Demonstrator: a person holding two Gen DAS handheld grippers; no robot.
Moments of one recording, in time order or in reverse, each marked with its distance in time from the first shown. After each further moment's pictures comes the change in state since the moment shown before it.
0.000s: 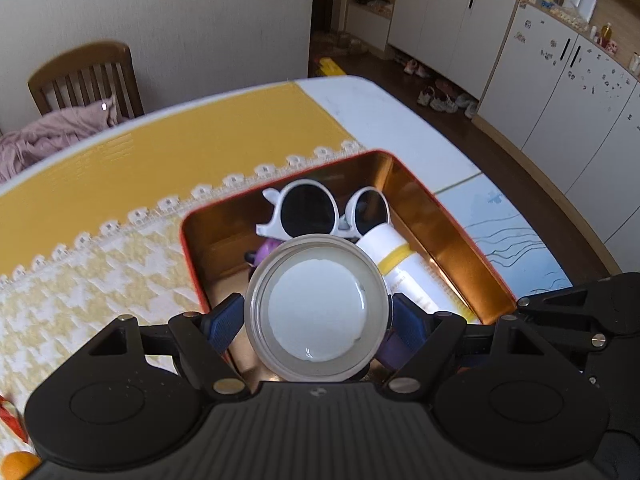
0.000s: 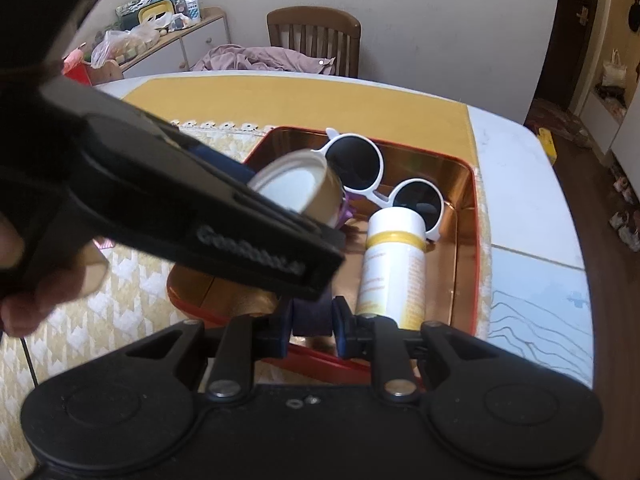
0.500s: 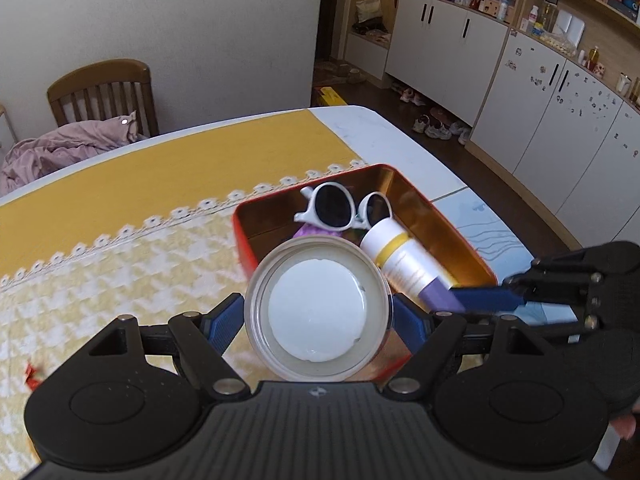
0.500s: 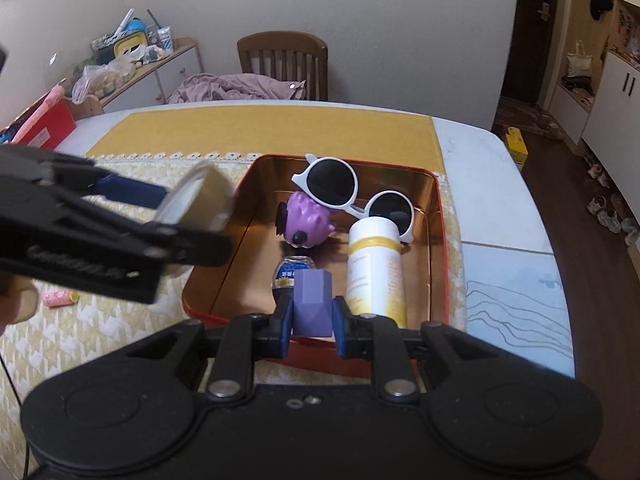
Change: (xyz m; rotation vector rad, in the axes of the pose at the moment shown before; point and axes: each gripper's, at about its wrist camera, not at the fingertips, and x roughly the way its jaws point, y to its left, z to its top) left arm -0.060 0.023 -0.030 -0.003 -0.101 -0.018; right arm -0.029 0.009 -0.006 0.075 -0.068 -0.064
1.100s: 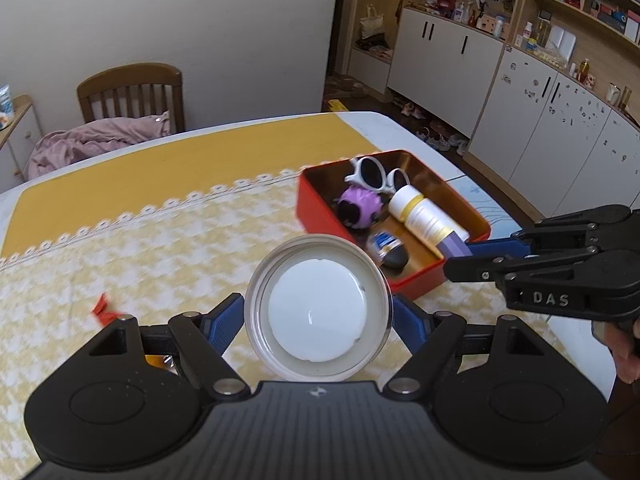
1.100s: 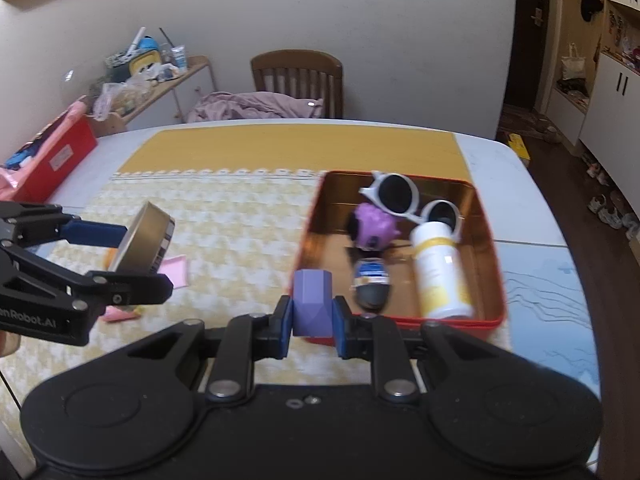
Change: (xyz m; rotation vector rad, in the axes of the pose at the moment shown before) left arm -0.088 0.052 -0.064 -0.014 -0.050 -0.010; right arm -0.035 0.058 -0.005 0.049 -0.050 -0.009
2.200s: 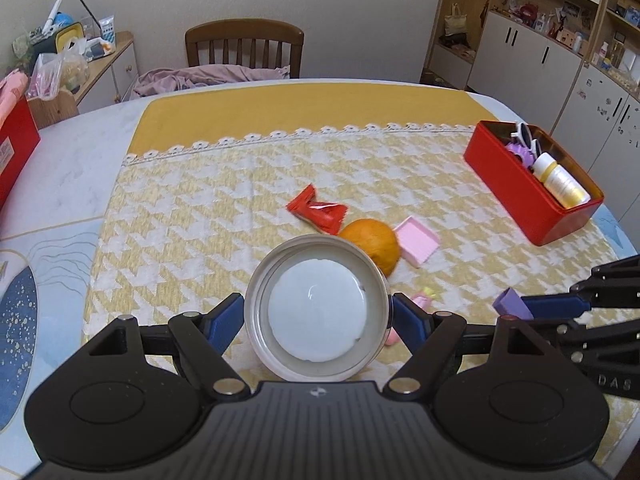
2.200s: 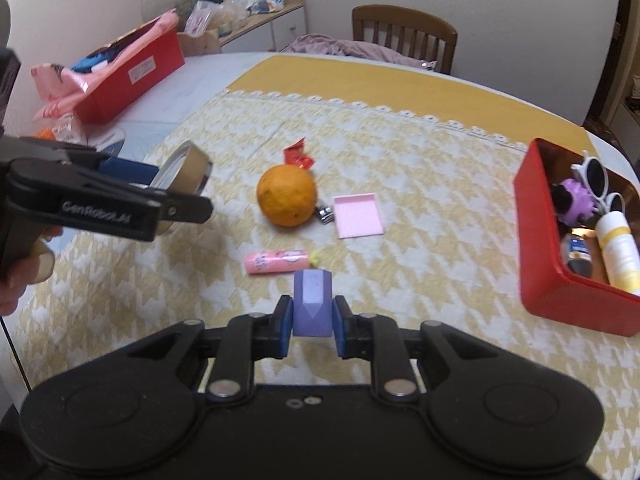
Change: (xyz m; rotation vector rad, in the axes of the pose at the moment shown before) left arm -0.048 0.165 -0.098 -0.142 0.037 0.161; right arm 0.046 0.183 -0.032 -0.146 0.120 0.109
